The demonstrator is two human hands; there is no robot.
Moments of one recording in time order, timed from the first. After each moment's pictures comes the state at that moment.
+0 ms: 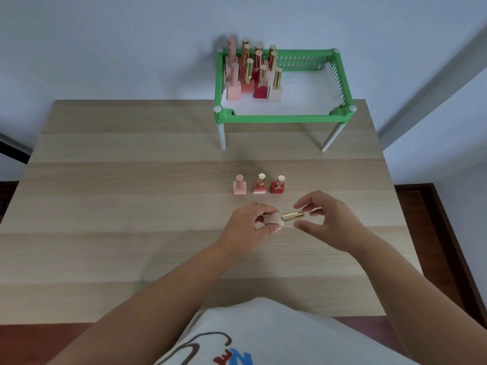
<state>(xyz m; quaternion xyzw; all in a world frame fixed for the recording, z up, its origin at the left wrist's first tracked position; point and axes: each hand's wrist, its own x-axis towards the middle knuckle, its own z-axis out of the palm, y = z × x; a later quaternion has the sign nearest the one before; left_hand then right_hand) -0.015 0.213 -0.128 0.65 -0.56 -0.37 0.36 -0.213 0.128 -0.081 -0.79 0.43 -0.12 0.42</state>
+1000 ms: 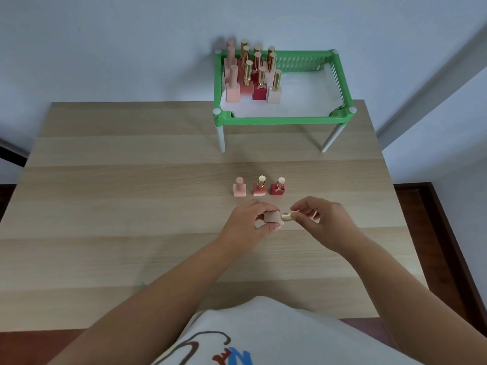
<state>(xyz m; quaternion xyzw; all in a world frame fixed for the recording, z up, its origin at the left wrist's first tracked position) -0.008 0.205 -0.129 0.63 -0.58 -0.35 0.38 -0.201 0.131 -0.086 -0.79 0.46 -0.13 0.39</state>
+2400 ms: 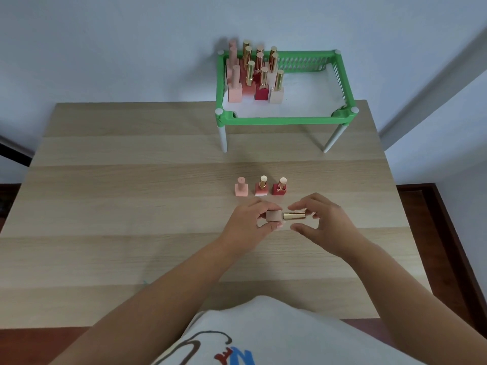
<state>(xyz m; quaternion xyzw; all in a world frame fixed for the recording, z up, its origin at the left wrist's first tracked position) -0.008 0.205 -0.130 0.63 -0.58 -0.35 0.38 -0.201 0.135 -0.083 -0.83 0.42 -0.11 0.35</state>
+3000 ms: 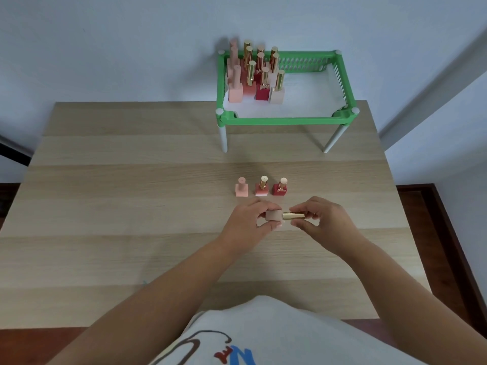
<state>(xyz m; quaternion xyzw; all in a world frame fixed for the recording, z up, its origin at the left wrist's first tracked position) -0.005 0.204 -0.129 0.63 -0.59 -0.34 0.37 -0.198 0.134 -0.084 -0.82 0.44 -0.12 0.34</state>
